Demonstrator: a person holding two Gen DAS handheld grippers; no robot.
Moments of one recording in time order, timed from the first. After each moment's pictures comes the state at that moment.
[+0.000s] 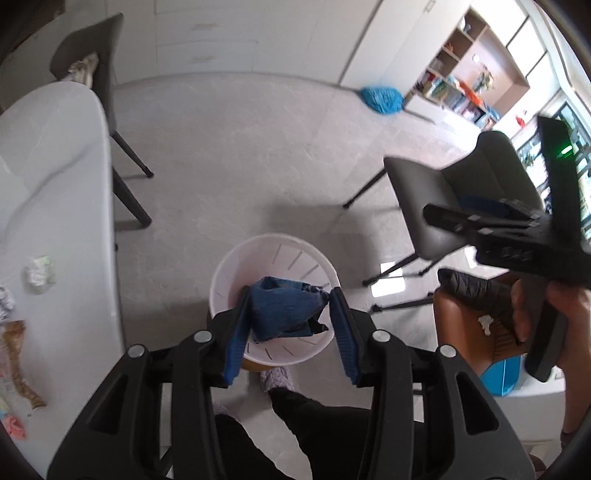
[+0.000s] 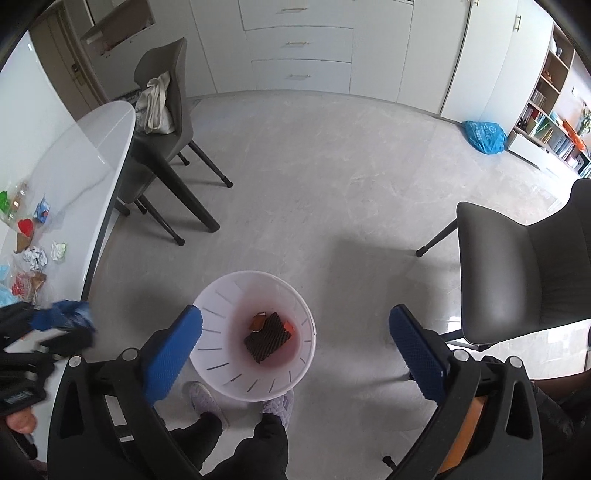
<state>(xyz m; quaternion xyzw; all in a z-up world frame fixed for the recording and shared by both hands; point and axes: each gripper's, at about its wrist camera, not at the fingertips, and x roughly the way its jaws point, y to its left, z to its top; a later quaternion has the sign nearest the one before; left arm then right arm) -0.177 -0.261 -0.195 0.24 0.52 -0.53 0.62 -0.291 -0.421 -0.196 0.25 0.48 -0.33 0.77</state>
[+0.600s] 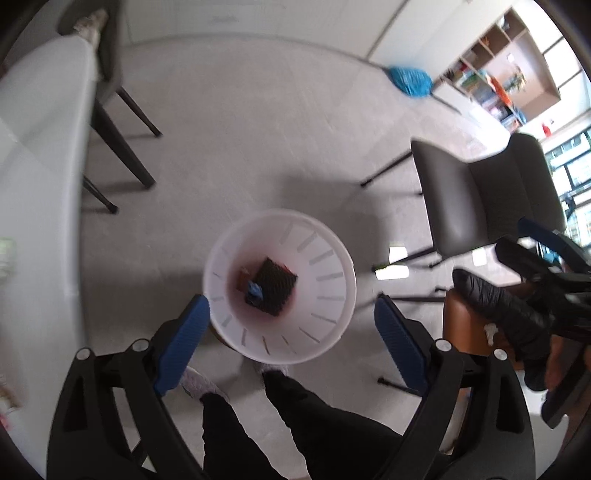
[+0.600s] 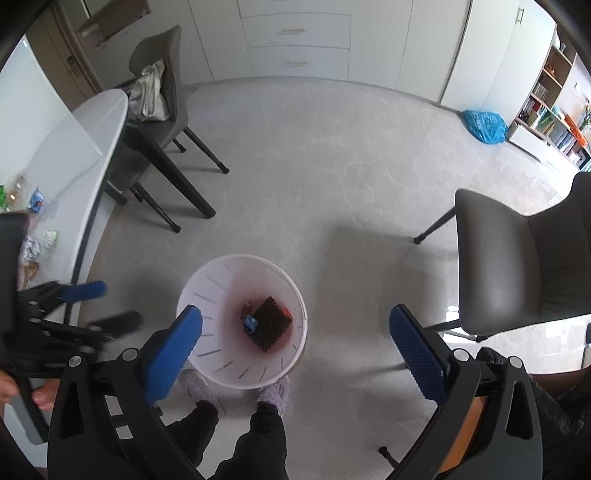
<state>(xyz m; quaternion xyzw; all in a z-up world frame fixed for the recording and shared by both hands) -0.159 -0.276 -0.229 0.24 0.57 -0.48 0.63 -0.297 -0.421 -0.201 0.25 0.50 -0.32 0.76</state>
